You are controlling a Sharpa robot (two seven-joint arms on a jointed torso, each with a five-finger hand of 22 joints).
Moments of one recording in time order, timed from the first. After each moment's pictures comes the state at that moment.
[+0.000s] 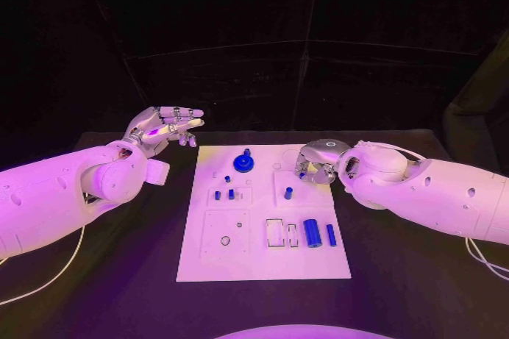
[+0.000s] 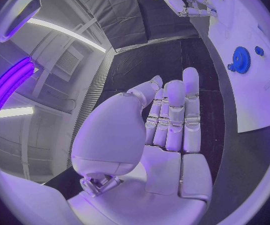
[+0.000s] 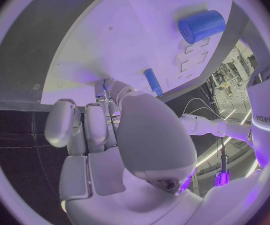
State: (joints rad) left arm 1.24 -0.86 -0.05 1.34 -0.05 -0.13 0.42; left_hand 1.38 -0.08 0.41 -0.06 0.05 1.00 0.17 0.16 0.07 1.03 0.09 0.38 0.10 1.22 0.01 1.07 0.51 0.18 1.14 0.11 0.70 0.68; right arm 1.19 -0.77 -0.03 1.43 -1.71 -0.14 -0.15; right_hand 1.54 -0.08 0.40 0.08 0.09 1.13 0.14 0.08 0.07 1.18 0.07 0.17 0.07 1.47 -0.01 1.28 1.12 0.08 1.39 0.10 1.35 1.11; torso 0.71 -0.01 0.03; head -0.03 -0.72
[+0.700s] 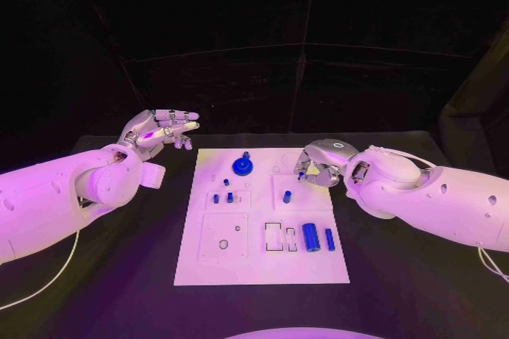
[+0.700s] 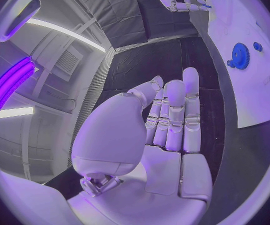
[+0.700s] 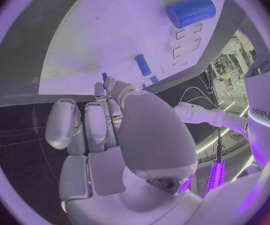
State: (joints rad) left arm 1.24 -0.87 -0.05 1.34 -0.05 -0.13 0.42; left_hand 1.38 -0.08 0.41 -0.06 0.05 1.00 0.17 0.17 0.07 1.03 0.10 0.39 0.10 1.22 0.01 1.07 0.50 0.18 1.14 0.11 0.70 0.68; right arm 1.19 -0.85 -0.03 1.55 -1.65 -0.26 -0.17; right_hand 1.51 -0.09 0.44 0.05 0.08 1.14 0.14 0.08 0.07 1.19 0.07 0.17 0.07 1.46 -0.01 1.28 1.11 0.08 1.39 0.09 1.36 1.12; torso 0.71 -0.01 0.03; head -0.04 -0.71
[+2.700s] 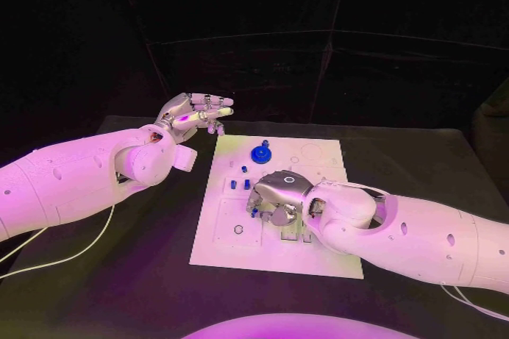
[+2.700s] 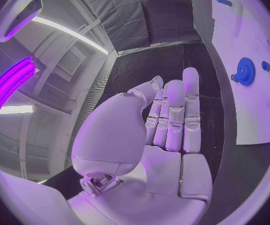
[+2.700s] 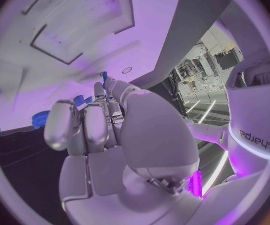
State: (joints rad) left arm 1.24 -0.84 -0.05 1.36 -0.05 -0.12 0.42; left_hand 1.38 -0.08 0.40 -0.07 0.05 1.00 0.17 0.17 0.07 1.02 0.10 0.40 0.10 1.22 0.01 1.07 0.50 0.18 1.14 0.11 0.70 0.68; right arm 1.07 -0.62 -0.05 1.63 -1.76 -0.21 -0.13; right_hand 1.48 -0.10 0.48 0.02 0.11 1.14 0.14 0.08 0.07 1.19 0.07 0.16 0.07 1.46 -0.01 1.29 1.11 0.08 1.39 0.09 1.36 1.13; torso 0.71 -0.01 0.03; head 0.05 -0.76
